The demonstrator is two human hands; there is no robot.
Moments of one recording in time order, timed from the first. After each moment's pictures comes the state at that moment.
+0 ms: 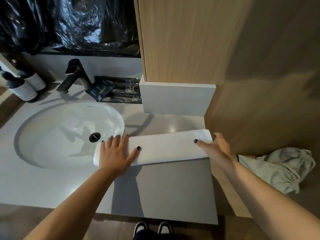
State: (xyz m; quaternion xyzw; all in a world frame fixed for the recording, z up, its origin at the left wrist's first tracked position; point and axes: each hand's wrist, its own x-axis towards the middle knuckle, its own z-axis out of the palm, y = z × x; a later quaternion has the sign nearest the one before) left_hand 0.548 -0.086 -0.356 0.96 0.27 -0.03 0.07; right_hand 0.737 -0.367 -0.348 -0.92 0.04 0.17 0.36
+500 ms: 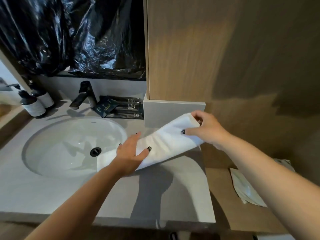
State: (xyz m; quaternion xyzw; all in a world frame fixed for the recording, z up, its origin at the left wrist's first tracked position) left_hand 0.551 -0.109 -0.285 0.92 0.19 0.04 0.34; right_hand 0.698 -0.336 -0.177 -0.84 -0.23 0.18 0.46
